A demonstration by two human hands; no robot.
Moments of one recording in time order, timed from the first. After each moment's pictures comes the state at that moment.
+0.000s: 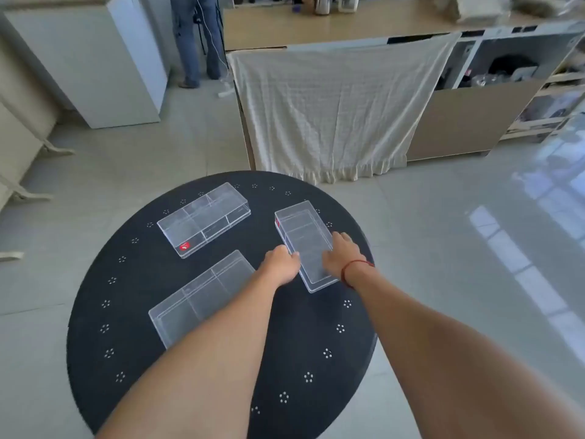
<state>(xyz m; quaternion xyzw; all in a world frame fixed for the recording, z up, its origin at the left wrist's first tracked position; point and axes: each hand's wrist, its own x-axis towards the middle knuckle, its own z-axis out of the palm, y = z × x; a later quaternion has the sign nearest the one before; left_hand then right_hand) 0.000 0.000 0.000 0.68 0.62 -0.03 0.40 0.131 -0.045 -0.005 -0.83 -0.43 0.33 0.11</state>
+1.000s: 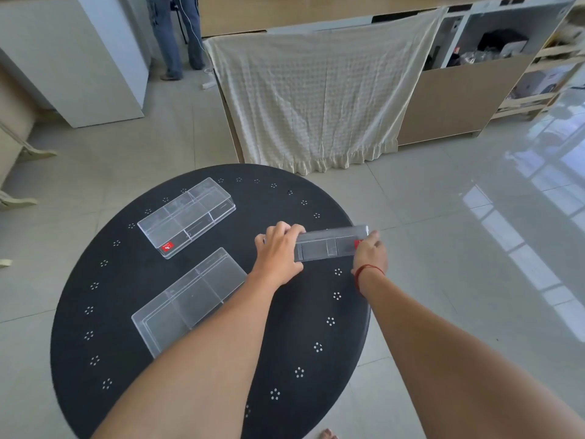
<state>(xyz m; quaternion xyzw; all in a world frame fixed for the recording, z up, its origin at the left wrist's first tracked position) 0.018 -0.004 -0.021 0.87 0.46 0.04 0.18 0.168 -0.073 -0.027 -0.81 0.00 0.32 0.49</state>
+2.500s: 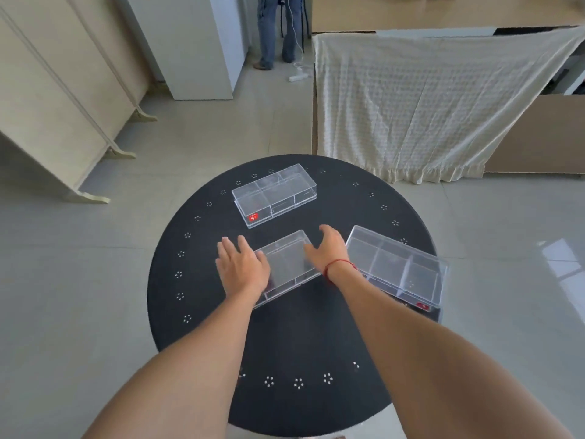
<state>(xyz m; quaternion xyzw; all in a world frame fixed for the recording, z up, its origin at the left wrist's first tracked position) -0.155 -0.015 -0.027 0.60 0.78 0.06 0.15 0.002 -0.012 -0.005 -0.75 -0.48 0.38 0.23</state>
